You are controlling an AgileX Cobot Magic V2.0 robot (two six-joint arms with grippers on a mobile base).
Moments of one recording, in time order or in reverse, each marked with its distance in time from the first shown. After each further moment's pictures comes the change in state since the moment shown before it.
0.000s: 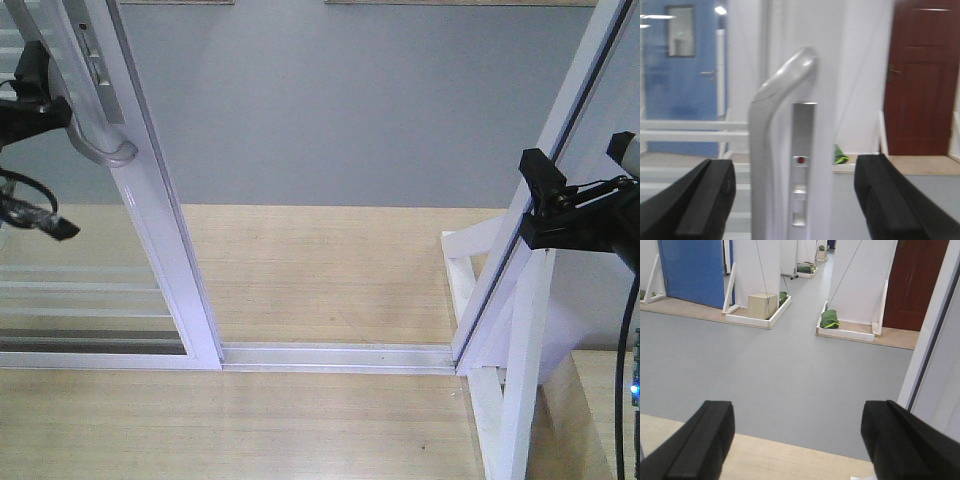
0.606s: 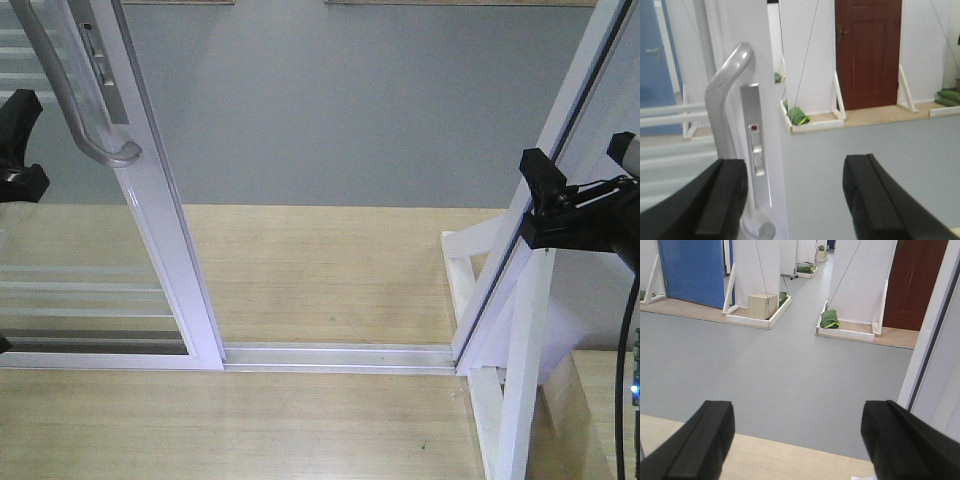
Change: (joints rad) left arm -0.001 -0.471 0.114 0.241 0.507 -0.172; right arm 0.000 0.000 0.000 0.000 0.000 0.002
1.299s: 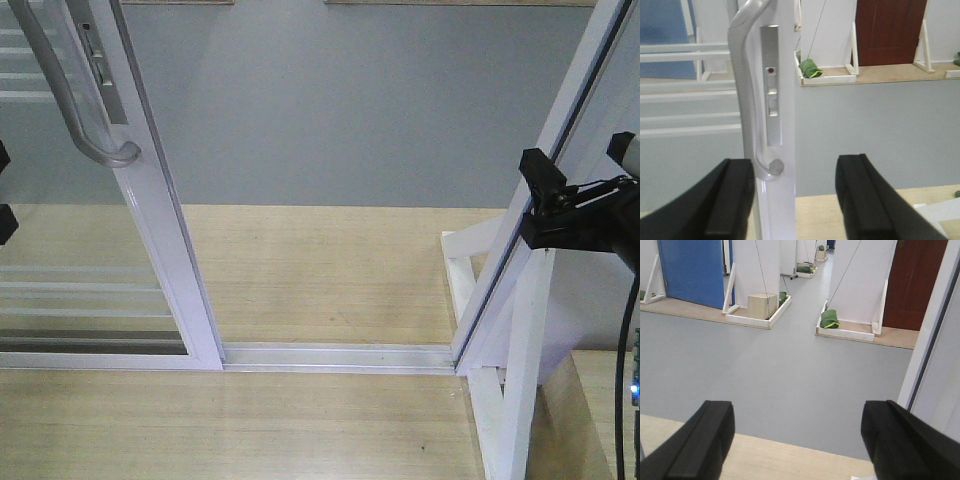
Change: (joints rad) left arm -0.019 -0.211 0.007 -0.004 0.373 -0.058; right arm 0.000 0.000 0.001 0.000 0.000 0.000
